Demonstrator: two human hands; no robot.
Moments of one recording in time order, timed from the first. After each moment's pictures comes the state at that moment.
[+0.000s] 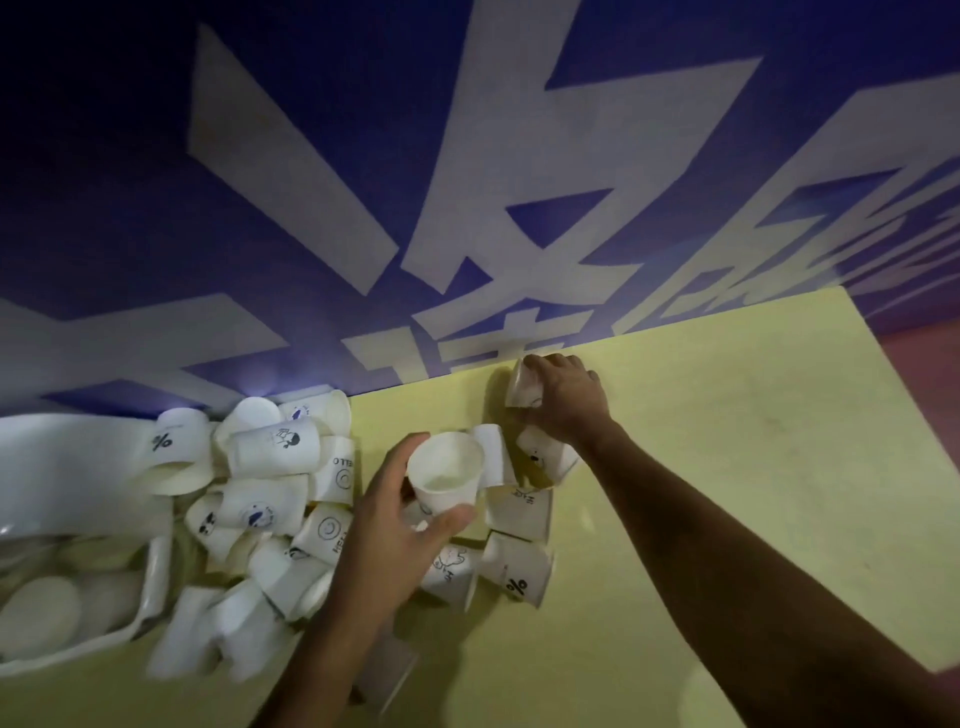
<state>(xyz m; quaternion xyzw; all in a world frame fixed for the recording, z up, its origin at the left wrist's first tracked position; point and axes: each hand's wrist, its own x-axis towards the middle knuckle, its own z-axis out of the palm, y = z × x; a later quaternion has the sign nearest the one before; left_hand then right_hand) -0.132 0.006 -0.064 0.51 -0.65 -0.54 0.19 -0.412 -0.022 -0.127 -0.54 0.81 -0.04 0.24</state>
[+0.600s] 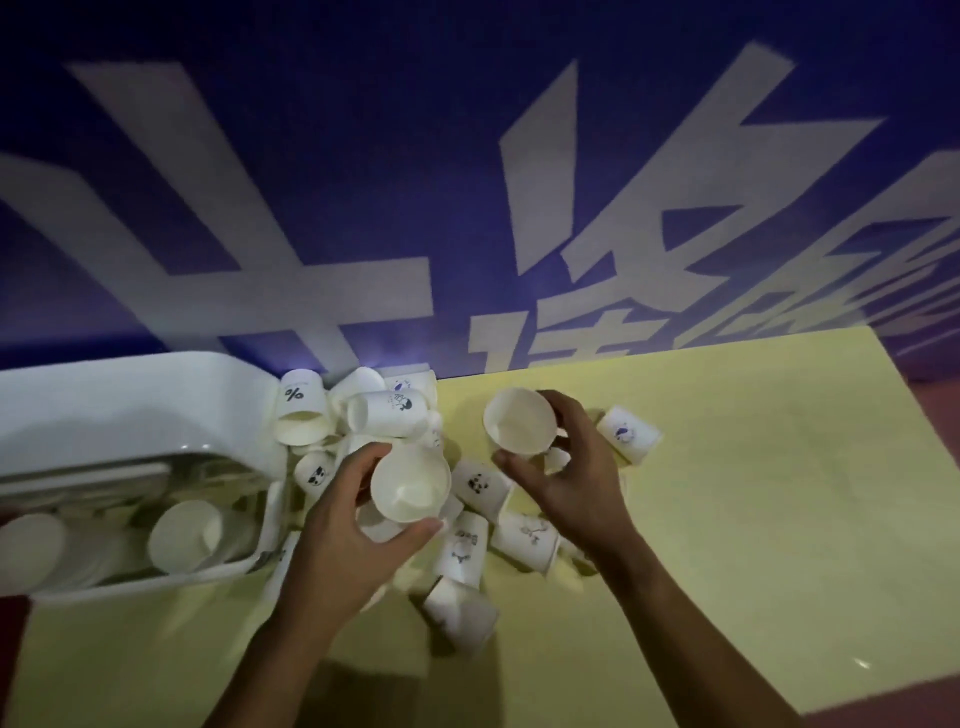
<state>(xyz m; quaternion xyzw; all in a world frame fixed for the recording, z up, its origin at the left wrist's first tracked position) 0.030 0.000 -0.024 0.51 -0.68 -0.46 0.26 -0.217 0.049 -0.018 -0.44 0.72 -0.44 0.31</state>
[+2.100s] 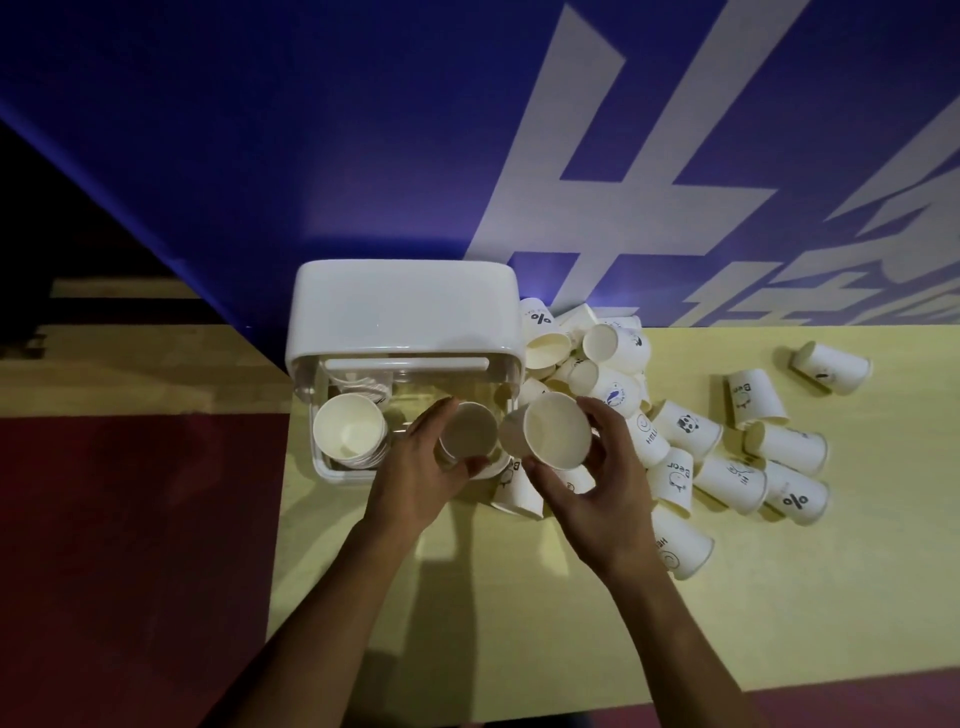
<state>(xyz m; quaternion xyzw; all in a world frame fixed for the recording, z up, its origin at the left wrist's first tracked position) 0.277 -0.061 -0.105 0.56 -0.71 -0.40 0.15 0.098 0.033 -0.011 -0.43 0.72 -0.47 0.29</state>
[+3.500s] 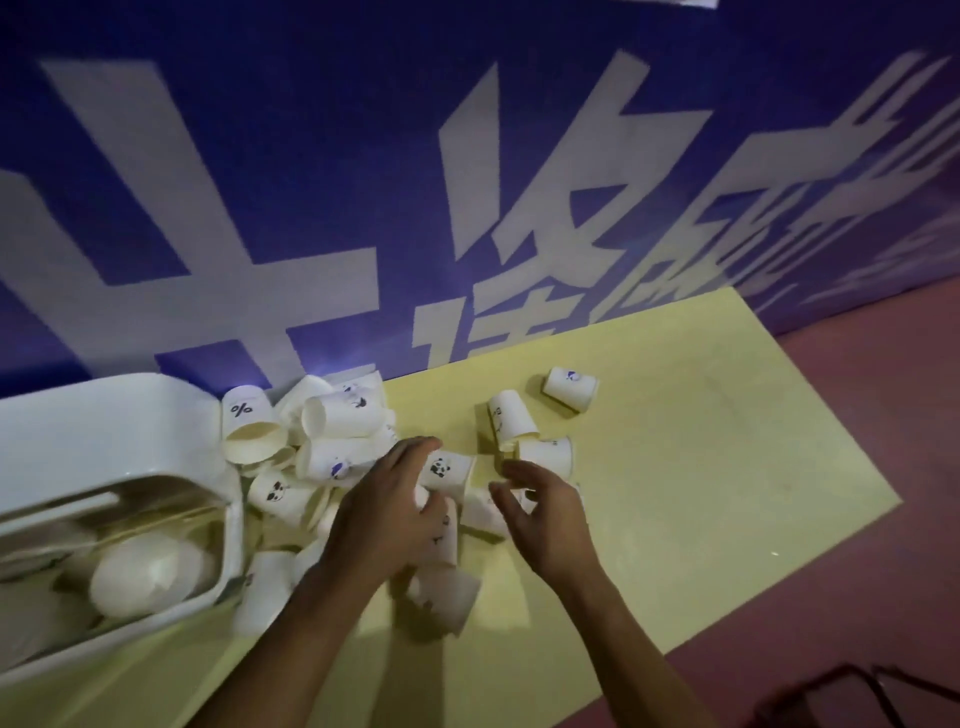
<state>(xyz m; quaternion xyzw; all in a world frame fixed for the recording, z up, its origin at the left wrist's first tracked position) 0.006 -0.005 -0.037 0.39 -0.84 -0.37 0.10 -0.162 0.125 -0.056 -0.33 0.84 -0.33 0.26</state>
